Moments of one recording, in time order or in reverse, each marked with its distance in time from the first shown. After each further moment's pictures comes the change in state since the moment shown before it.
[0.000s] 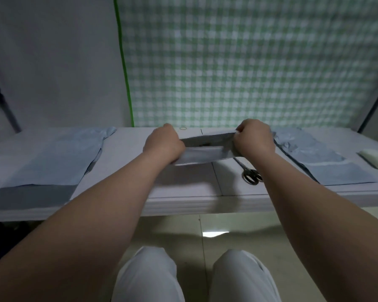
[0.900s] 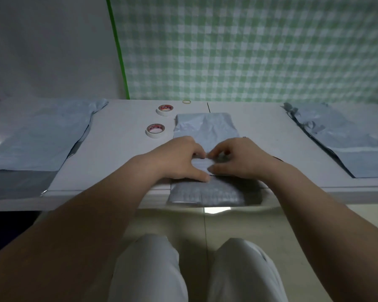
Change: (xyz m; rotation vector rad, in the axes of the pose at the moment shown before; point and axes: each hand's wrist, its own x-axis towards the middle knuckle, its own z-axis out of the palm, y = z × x) left_hand 0.013 -0.034 0.060 0.153 -0.413 0.532; right_hand -0.008 0.035 0.062 -0.131 -0.587 -0.412
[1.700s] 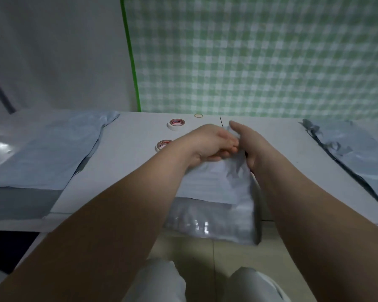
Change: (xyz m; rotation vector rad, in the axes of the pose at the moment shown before) left_hand 0.066 0.014 -0.028 -1.033 0.057 -0.244; right_hand 0.101 0.007 -0.002 1.287 0.190 0.442
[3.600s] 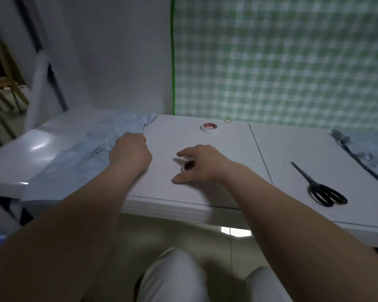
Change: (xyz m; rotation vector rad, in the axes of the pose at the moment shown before) left_hand -0.109 -0.081 -0.152 0.927 0.803 -0.326; right_hand -0.074 0.025 0.129 -1.281 -0.418 -0.550
